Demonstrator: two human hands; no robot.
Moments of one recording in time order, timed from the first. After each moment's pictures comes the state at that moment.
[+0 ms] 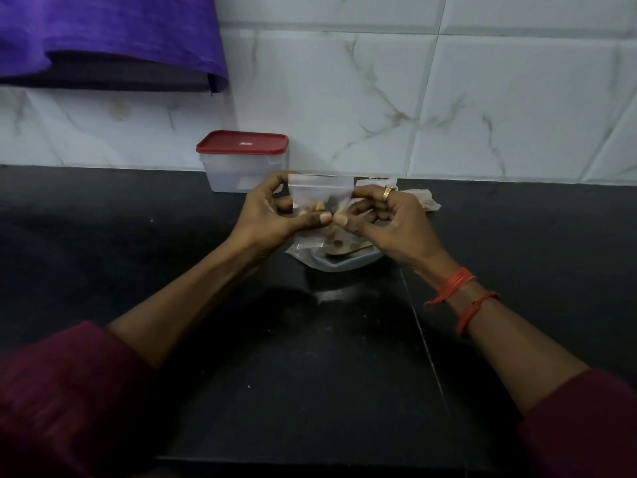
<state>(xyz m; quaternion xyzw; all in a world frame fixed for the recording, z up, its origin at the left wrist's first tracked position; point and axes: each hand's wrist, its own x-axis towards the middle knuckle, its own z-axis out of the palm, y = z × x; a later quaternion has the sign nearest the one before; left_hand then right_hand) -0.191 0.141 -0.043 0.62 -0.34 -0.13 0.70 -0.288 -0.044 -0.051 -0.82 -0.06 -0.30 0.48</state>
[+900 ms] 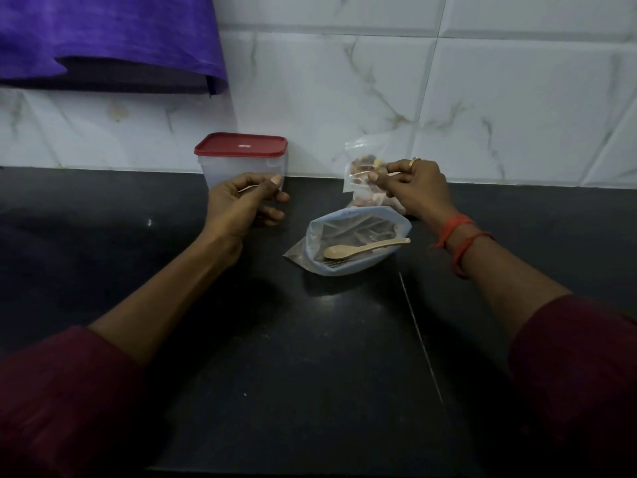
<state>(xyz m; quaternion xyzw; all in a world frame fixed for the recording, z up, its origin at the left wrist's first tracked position) -0.163 0.152 -0.036 0.66 -0.21 -0.05 0.72 -0.236 -0.117 -0.032 -0.82 0.16 -0.32 0.44</state>
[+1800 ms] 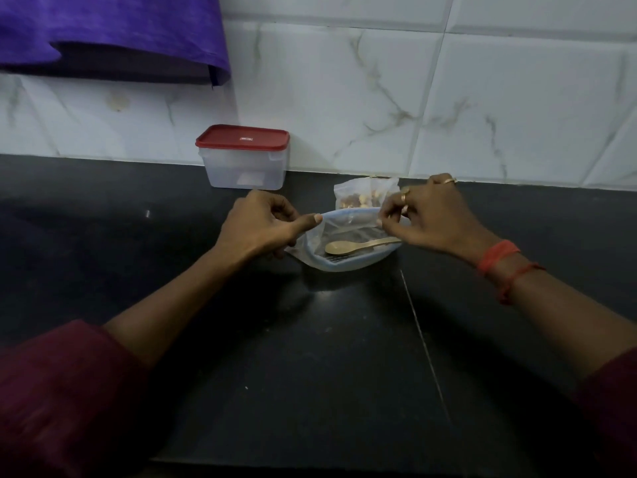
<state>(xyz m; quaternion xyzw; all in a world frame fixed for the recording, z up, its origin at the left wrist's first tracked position) -0.172 0.147 -0.048 0.84 -0.31 -0.04 0.44 -0.280 -0.116 -0.045 -0.95 -0.04 -0.31 0.03</state>
